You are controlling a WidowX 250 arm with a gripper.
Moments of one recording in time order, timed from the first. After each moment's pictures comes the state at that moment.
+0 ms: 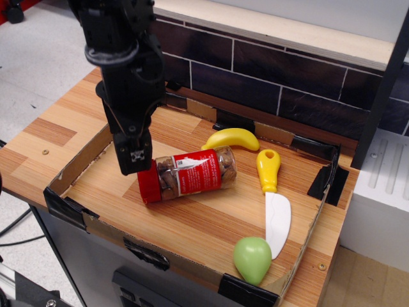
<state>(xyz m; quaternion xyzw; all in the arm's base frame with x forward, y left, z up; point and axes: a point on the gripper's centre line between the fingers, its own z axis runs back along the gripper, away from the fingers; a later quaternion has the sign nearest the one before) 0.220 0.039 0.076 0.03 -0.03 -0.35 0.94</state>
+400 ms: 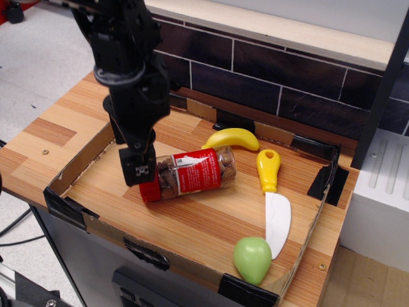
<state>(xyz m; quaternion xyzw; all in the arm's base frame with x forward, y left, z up) 0.224 0.037 0.056 0.04 -0.02 -0.36 0.93</state>
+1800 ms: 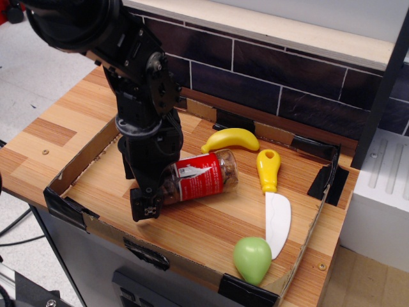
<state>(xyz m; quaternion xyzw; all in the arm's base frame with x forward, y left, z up) 0.221 0.035 0.006 0.05 0.00 -0.38 0.93</state>
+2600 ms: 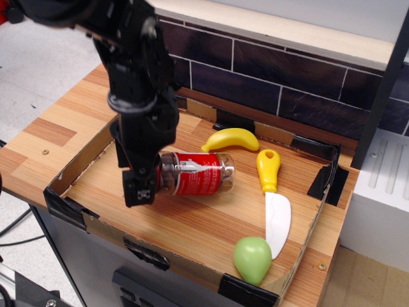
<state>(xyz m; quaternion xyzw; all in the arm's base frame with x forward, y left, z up) 0.214 0.038 0.040 0.04 0.02 -0.36 0.93</state>
